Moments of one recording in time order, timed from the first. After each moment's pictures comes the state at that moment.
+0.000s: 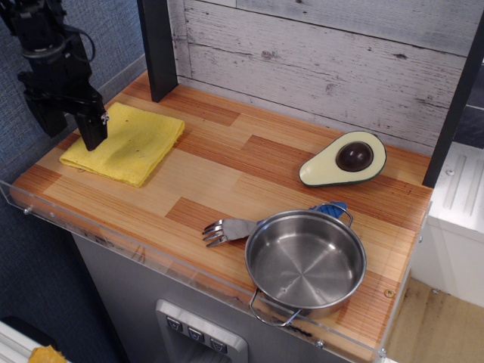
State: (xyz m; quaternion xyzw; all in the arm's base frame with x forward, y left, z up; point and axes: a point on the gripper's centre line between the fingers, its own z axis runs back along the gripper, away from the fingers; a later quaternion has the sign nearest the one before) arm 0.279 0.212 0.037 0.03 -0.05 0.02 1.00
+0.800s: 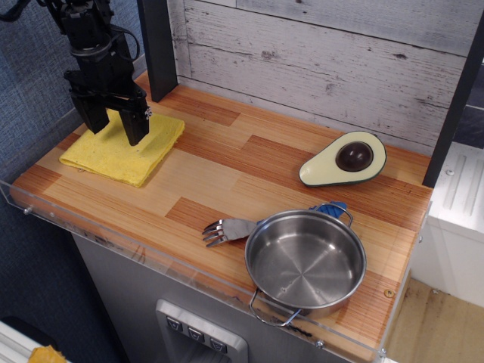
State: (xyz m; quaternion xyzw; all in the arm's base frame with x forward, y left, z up) arm 0.312 0.182 0.031 0.01 -0.06 0.01 1.00
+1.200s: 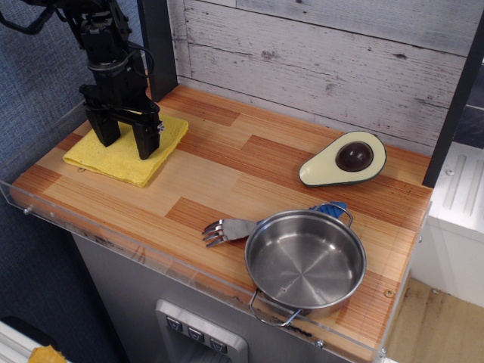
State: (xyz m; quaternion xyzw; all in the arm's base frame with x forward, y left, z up) arm 0.316 0.171 0.011 0.00 -0.04 0.00 1.00
